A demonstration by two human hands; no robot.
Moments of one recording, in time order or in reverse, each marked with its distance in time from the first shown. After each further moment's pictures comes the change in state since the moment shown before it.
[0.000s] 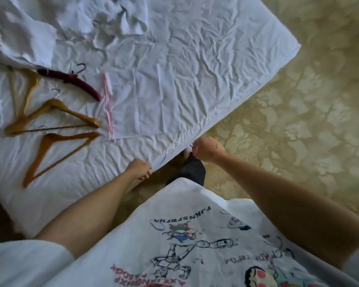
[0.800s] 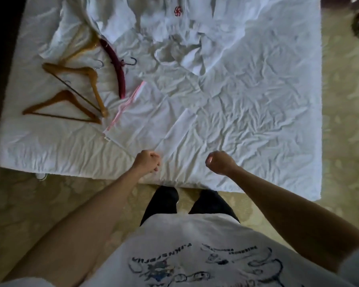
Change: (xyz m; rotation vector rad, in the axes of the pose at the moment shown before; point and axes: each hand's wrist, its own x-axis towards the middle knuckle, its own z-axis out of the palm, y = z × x) left_hand 0.018 0.275 -0.017 -0.588 0.368 -0.096; right_hand 0.254 0.086 -0.264 -0.377 -0.282 -0.349
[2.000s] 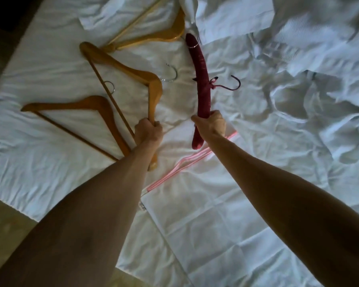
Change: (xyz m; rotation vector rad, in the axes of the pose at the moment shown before) left_hand 0.460 -0.090 -0.252 -0.287 0.597 -0.303; right_hand 0.501 -0.400 -0.002 0.547 0.246 0.066
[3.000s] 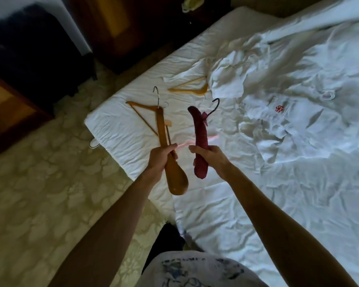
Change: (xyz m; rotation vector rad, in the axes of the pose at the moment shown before) left_hand -0.511 -0.058 -0.189 -1.017 -0.160 -0.008; right_hand -0.441 0.054 -0.275 0.099 -0.659 -0.333
